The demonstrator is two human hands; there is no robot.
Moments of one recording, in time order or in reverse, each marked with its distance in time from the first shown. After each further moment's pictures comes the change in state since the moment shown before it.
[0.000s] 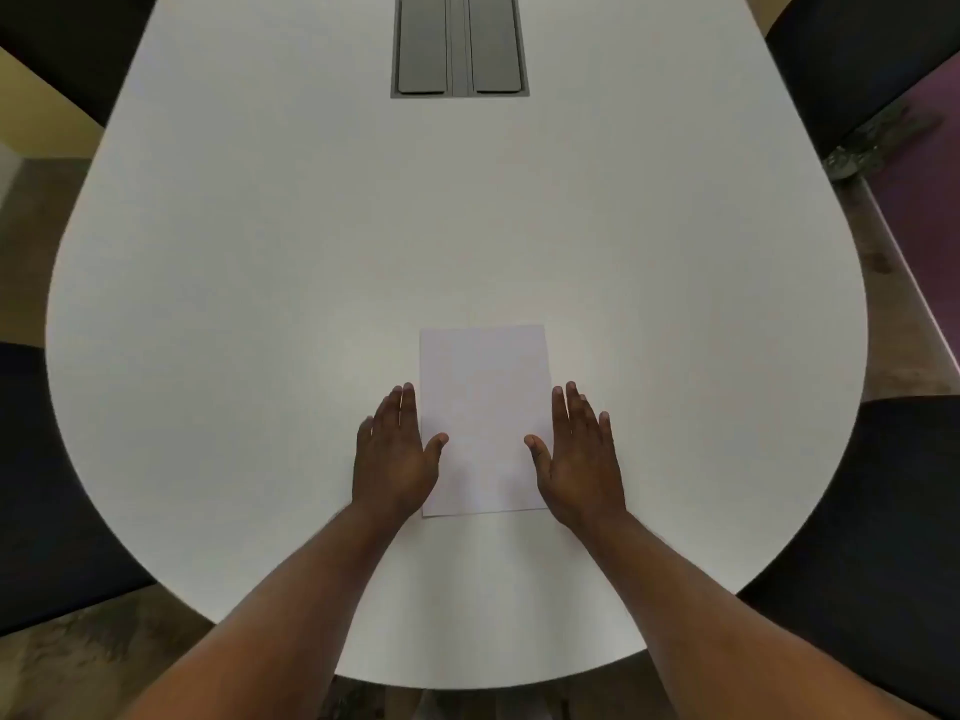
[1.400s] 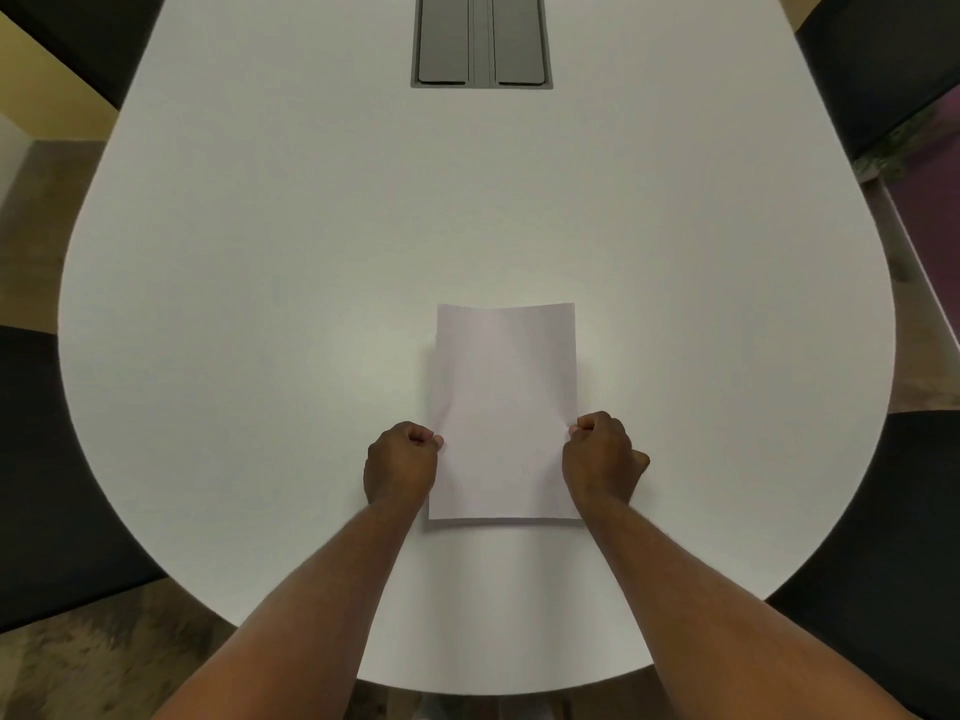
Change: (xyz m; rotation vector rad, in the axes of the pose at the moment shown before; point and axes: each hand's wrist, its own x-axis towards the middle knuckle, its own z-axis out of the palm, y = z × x) left_hand 0.010 -0.005 -0.006 -0.593 -0.058 -0.601; right_hand 0.032 -0.020 0.006 0.237 0.100 0.601
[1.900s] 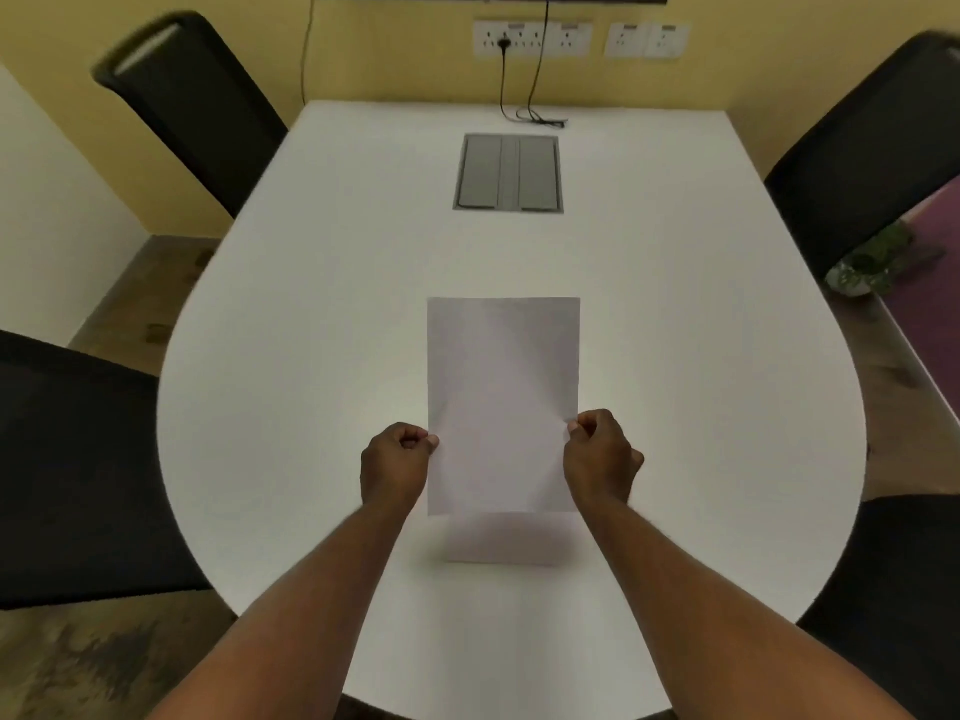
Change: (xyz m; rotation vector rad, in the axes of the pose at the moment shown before) left_hand -0.056 0.046 -0.074 -0.296 0.141 0.154; right_hand -0.023 -0.058 -0.097 0.353 0.079 -0.195
